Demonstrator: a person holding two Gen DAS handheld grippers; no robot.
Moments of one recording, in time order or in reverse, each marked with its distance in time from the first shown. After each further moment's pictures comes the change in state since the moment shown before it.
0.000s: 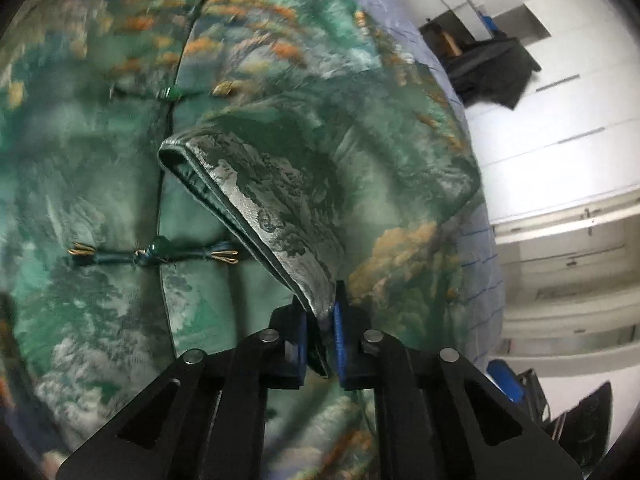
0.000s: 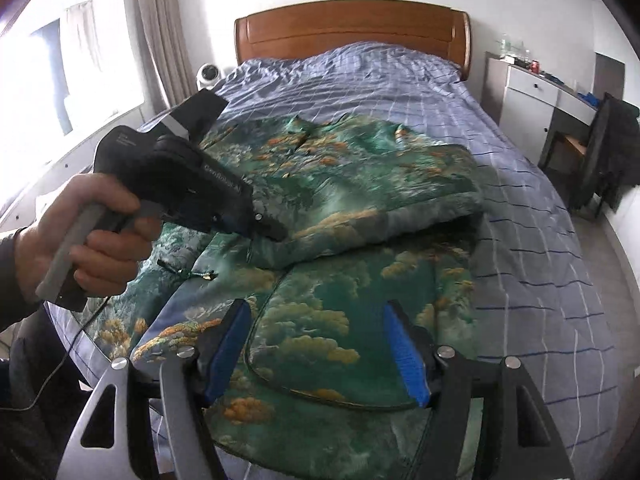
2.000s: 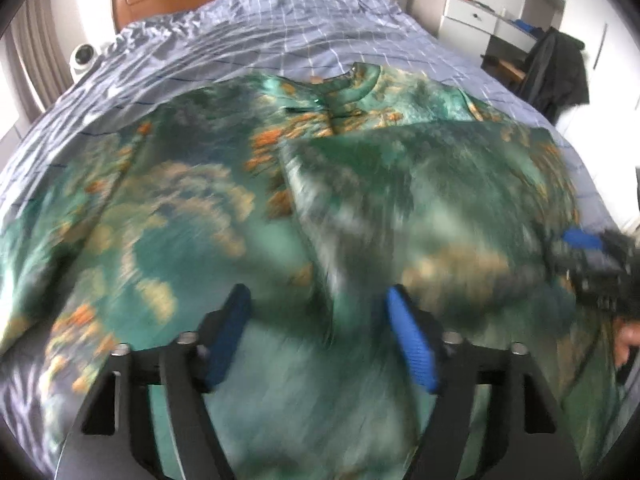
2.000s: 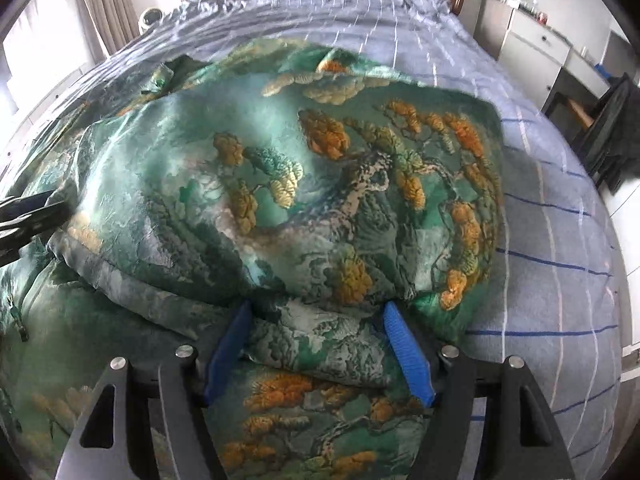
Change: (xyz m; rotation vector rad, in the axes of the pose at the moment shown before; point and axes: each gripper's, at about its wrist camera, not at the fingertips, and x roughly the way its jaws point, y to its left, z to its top) left arm -0.012 0.052 0.043 0.225 -0.357 0.508; right arm 0.217 -0.112 0.106 0.003 0.259 -0.117
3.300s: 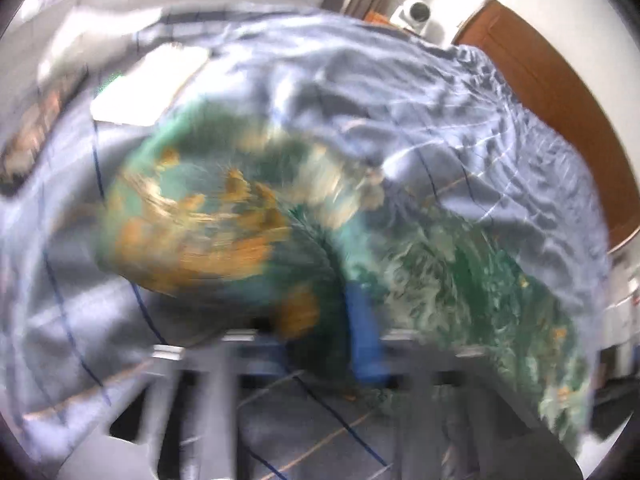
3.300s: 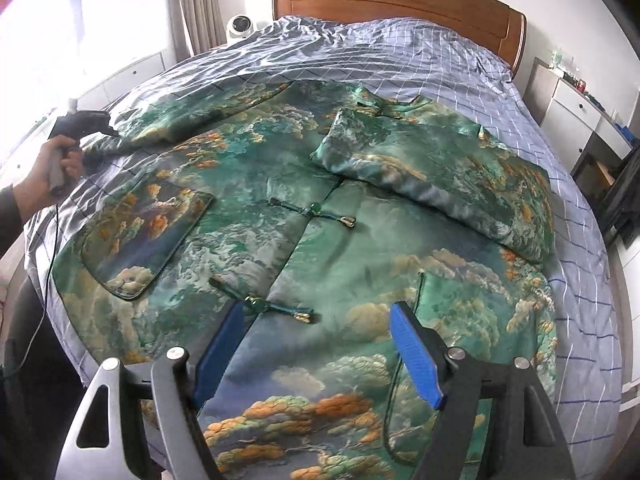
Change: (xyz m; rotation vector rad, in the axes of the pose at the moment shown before) left arm -0.071 0.398 -0.102 -1.009 -0.123 0.301; right arm -0.157 0.206 -0.113 -0.163 -0.107 0.107
